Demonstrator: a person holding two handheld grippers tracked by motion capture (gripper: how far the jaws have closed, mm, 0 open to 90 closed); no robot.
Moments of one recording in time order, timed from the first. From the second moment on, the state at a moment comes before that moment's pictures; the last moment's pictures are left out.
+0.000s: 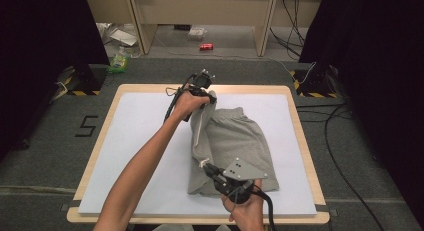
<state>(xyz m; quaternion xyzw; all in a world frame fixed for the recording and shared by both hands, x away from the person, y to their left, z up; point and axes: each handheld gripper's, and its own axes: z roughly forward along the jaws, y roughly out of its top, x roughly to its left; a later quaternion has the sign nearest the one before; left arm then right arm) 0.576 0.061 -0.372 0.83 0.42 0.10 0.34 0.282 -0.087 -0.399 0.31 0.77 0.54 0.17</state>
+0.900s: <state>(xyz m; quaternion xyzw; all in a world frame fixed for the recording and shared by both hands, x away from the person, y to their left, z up) 0.576 -0.025 -0.382 0.84 0.41 0.07 0.36 0.256 -0.187 -0.422 0.39 0.72 0.53 0.20</state>
